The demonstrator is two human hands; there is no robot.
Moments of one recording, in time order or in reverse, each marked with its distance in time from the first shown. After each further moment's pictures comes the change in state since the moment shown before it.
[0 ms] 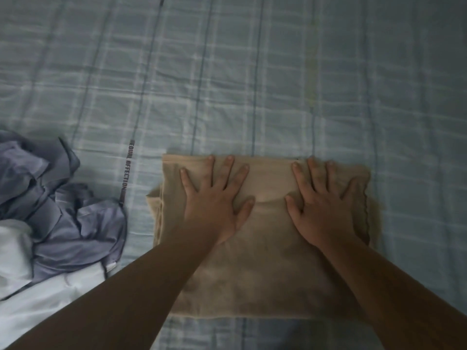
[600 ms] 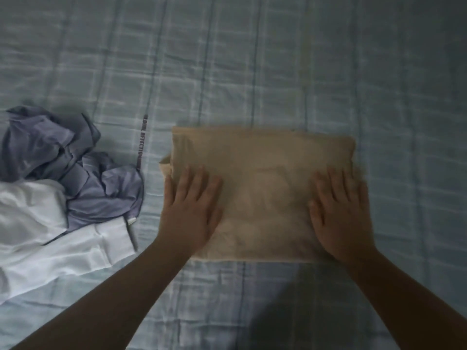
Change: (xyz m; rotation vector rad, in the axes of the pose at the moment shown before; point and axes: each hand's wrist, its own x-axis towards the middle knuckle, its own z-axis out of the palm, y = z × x) left_hand -0.119 -0.030 -0.007 -0.012 0.174 0.075; right_hand -0.109 0.030 -0.025 0.031 0.141 -0.051
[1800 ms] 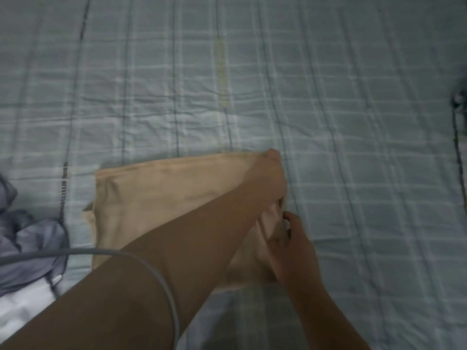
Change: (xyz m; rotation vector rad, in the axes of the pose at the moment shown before) left_hand 0.210 0.262 0.005 -0.544 -0.386 -0.001; right_hand -0.035 0.017 -0.033 0.850 -0.220 0.777
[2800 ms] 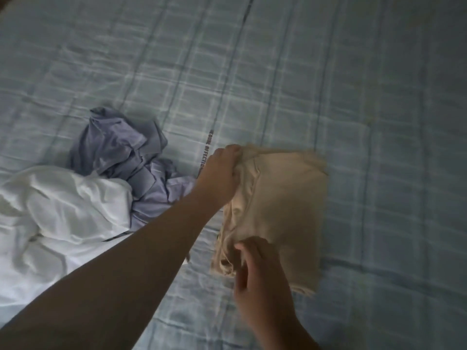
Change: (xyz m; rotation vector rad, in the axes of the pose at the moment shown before) left_hand -0.165 -0.315 -0.159 -0.176 0.482 -0.145; right_hand -0.146 -0.102 0.204 -0.307 -0.155 -0.884
